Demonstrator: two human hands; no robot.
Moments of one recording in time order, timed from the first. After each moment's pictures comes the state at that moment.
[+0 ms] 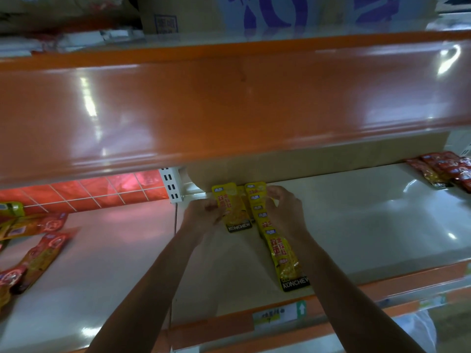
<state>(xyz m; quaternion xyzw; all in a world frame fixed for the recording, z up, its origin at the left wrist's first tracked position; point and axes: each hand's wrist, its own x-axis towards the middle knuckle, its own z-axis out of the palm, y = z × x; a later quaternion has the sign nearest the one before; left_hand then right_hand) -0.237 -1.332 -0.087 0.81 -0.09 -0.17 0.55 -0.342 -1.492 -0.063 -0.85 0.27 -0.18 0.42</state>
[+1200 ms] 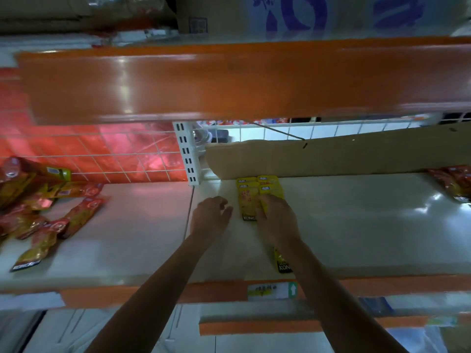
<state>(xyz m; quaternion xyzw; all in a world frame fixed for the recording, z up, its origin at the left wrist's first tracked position) -0.290 -1.319 -0.086 0.95 -0.15 0.00 0.28 -0.372 -1.458 -0.064 -0.94 0.16 -0.14 0.28</state>
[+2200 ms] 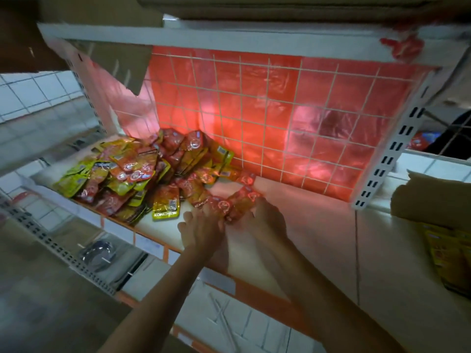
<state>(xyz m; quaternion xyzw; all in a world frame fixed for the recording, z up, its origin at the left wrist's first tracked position) -0.249 -0.977 -0.101 0.98 0.14 0.04 0.11 -0.225 -1.114 -0.080 -0.96 0.00 0.02 0.28</state>
